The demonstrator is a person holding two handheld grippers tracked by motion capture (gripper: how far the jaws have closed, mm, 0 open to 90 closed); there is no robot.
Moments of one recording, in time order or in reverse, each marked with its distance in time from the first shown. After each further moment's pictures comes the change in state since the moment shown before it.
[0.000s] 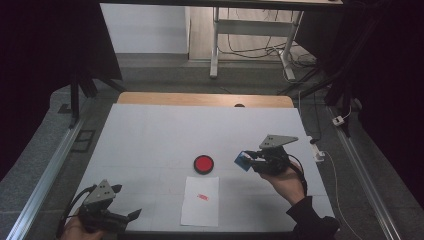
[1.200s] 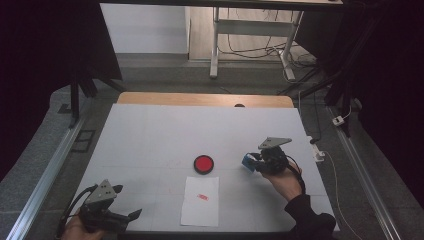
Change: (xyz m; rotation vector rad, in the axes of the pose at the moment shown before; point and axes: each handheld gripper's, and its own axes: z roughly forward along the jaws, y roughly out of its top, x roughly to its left) left arm 0.000 0.001 0.002 0.014 -0.003 0.001; right arm -0.027 -0.031 0.029 0.123 -0.107 0.035
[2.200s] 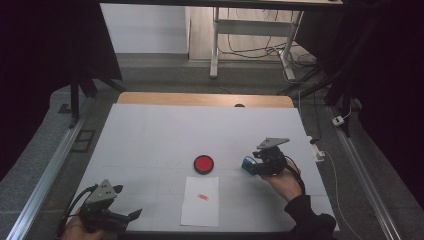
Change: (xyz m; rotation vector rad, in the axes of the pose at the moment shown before) left arm 0.000 0.000 0.000 0.005 -0.001 -0.001; right arm 0.002 0.000 0.003 0.031 -0.017 0.025
